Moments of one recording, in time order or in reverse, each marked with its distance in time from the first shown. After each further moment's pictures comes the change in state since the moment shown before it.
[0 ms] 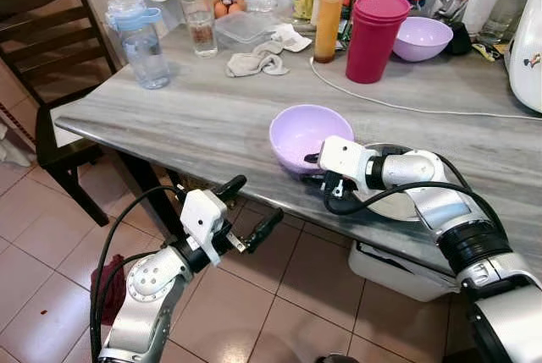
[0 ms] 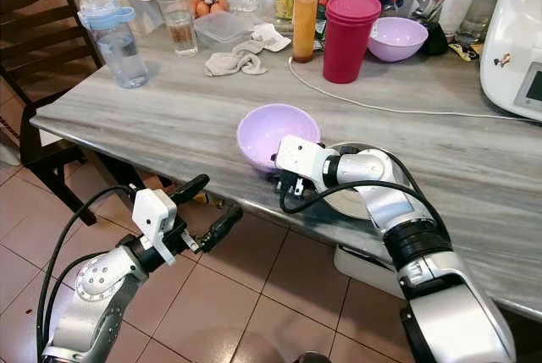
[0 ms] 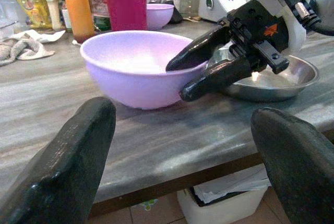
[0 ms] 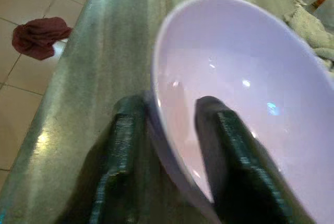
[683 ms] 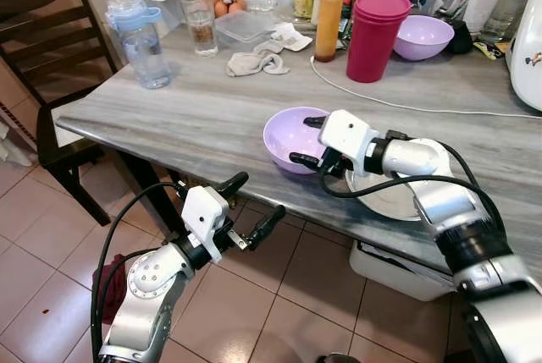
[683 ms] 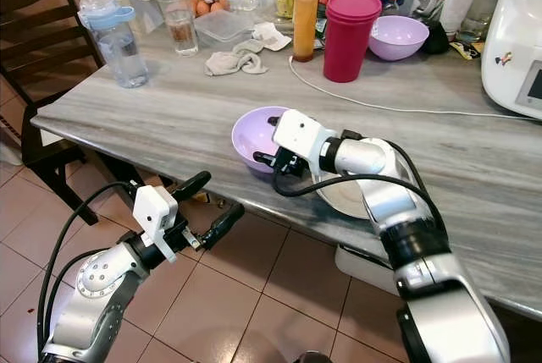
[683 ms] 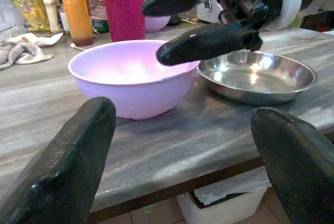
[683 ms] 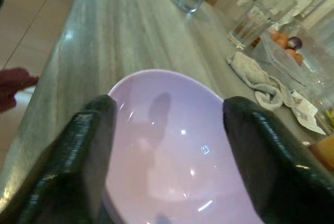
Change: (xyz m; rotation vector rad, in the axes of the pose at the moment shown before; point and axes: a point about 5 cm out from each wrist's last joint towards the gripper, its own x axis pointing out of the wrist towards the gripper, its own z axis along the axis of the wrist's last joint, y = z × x) left arm 0.004 0.000 0.004 0.003 -0.006 -0.011; right arm -0.008 -0.013 0.030 0.028 -0.163 -0.168
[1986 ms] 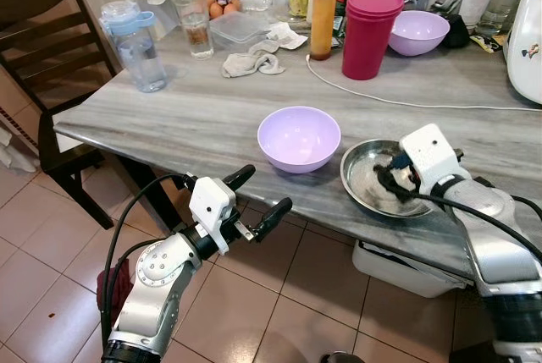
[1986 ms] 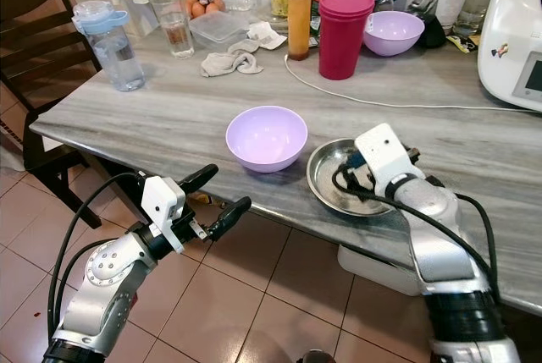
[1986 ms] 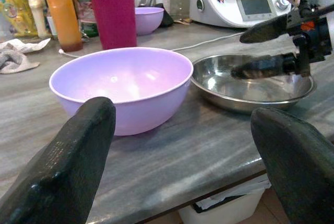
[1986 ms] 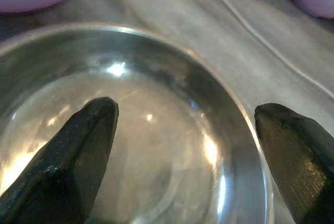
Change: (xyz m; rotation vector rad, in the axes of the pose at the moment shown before) left arm 0.013 0.003 0.002 -0.001 -0.015 -0.019; right arm -0.088 0.010 -0.053 0.321 0.503 -0.537
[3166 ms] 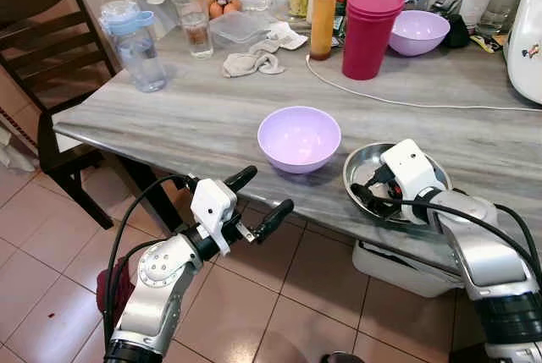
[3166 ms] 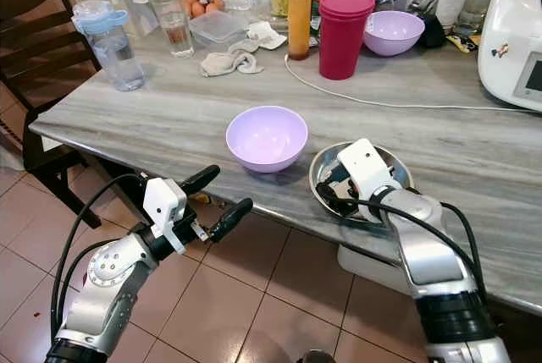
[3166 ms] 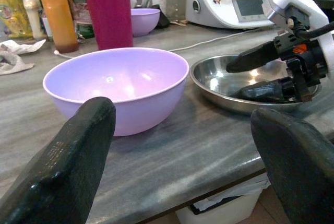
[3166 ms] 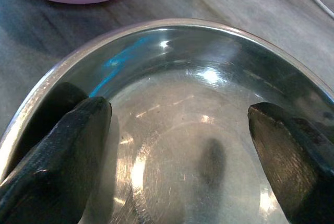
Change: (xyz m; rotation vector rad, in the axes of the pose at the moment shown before) left arm 0.001 -0.001 -0.003 -0.003 -0.007 -0.012; right arm 0.010 0.025 -0.005 0.084 0.012 0.181
